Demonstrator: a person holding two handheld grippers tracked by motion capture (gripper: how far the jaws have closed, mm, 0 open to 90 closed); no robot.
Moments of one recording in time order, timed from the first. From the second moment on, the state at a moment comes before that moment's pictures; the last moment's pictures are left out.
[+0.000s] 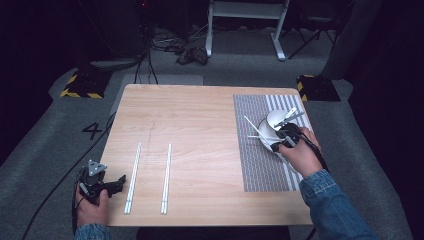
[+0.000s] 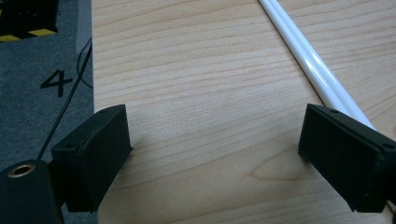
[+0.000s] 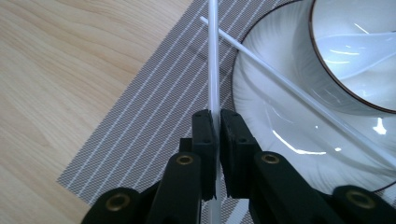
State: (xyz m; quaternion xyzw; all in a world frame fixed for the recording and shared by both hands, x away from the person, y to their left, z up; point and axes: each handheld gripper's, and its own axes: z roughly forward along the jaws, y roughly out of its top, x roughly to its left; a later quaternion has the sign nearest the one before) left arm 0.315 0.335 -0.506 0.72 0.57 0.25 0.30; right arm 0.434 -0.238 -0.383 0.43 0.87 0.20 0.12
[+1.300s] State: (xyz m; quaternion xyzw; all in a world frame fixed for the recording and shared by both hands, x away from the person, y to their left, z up) left arm 0.315 0.335 -0.506 0.72 0.57 0.25 0.30; right arm 0.475 -0.281 -0.431 0.45 0.87 0.14 0.13
